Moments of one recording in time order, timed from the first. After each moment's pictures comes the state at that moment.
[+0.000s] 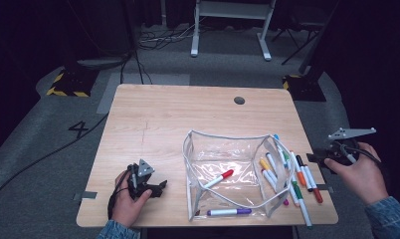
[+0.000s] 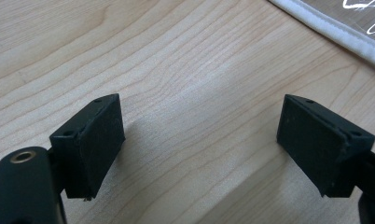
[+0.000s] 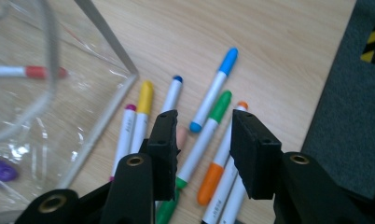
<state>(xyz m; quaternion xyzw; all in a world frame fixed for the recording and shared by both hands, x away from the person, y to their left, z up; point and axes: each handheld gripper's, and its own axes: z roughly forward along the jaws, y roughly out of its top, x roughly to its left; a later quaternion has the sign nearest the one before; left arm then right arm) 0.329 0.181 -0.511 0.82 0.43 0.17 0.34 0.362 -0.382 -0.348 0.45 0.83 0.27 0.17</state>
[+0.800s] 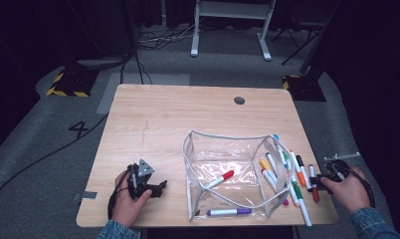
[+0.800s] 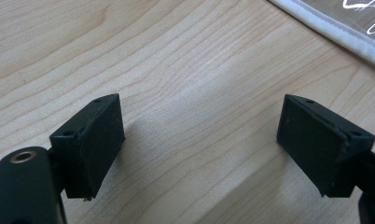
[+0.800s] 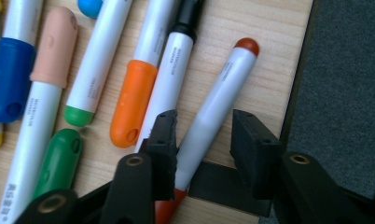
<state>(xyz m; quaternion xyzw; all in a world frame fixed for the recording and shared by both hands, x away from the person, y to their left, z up) 0.329 0.181 -0.511 0.82 0.43 0.17 0.34 0.369 -0.436 -0.469 0.57 0.79 0.19 0.11</state>
